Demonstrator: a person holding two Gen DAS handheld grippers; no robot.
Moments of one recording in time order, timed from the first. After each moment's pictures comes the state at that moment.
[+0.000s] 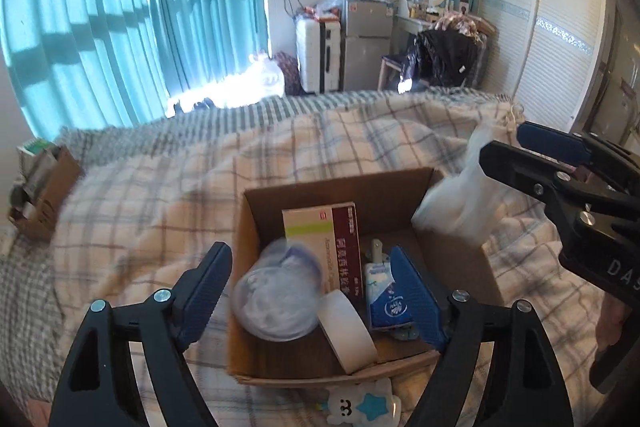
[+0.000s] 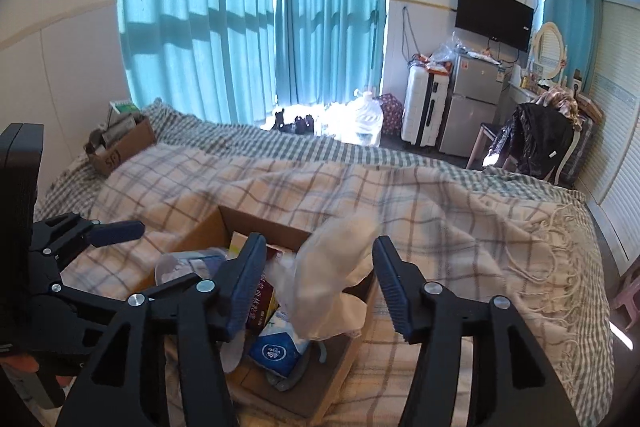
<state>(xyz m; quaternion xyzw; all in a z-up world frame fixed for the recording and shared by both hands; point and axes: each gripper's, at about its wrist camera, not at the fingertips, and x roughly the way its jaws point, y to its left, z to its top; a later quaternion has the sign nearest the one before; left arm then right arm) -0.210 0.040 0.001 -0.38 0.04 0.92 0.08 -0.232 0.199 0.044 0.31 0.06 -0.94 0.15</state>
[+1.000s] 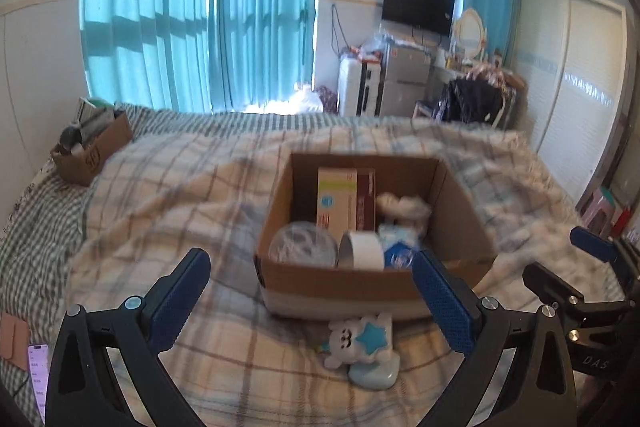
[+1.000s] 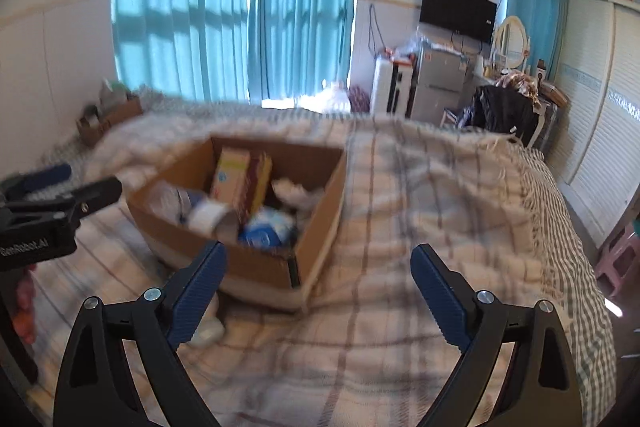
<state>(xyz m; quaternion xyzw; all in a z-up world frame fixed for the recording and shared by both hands) -0.110 0.020 -0.044 -0.32 -0.01 0.95 0.01 -0.116 0.231 -0.025 0.32 0.07 -0.94 0.09</state>
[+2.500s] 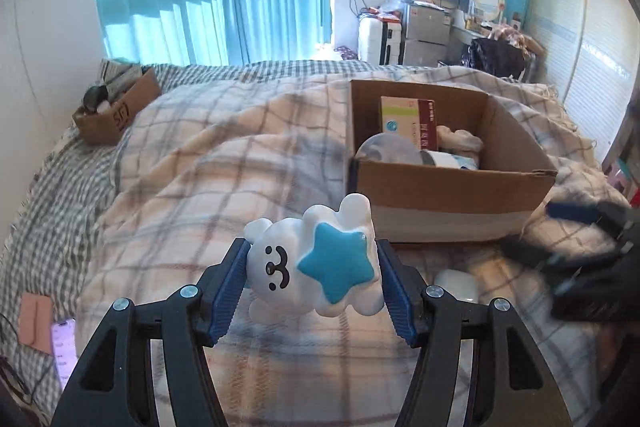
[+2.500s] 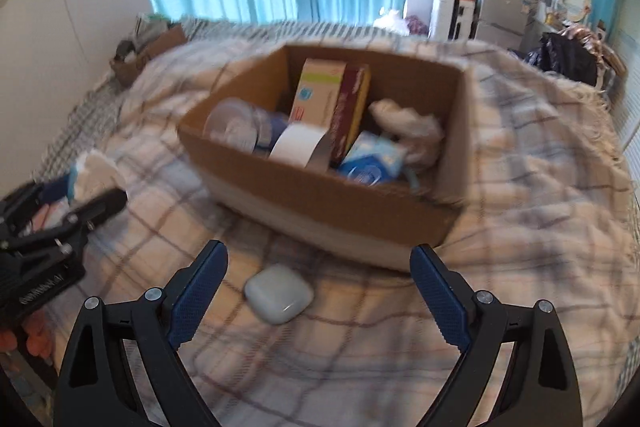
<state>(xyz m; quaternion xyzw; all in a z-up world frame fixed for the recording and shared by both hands) -0.082 -0.045 -0.076 -0.38 0.00 0.92 -0.02 -0.142 0.154 -0.077 0.45 0.06 -0.87 0.17</state>
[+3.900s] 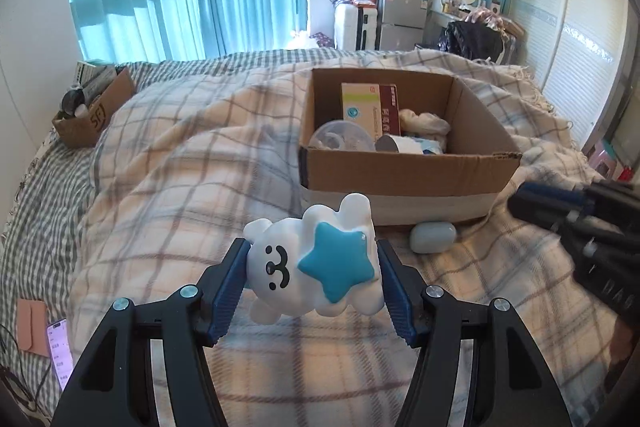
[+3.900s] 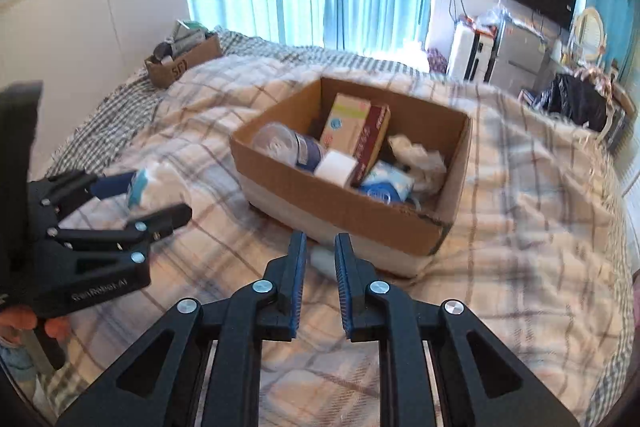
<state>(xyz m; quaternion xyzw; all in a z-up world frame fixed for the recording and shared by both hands) -0.076 -0.016 -0.067 -0.41 0.01 0.91 0.02 -0.108 0.151 -0.038 0.40 0.09 -0.89 0.22</state>
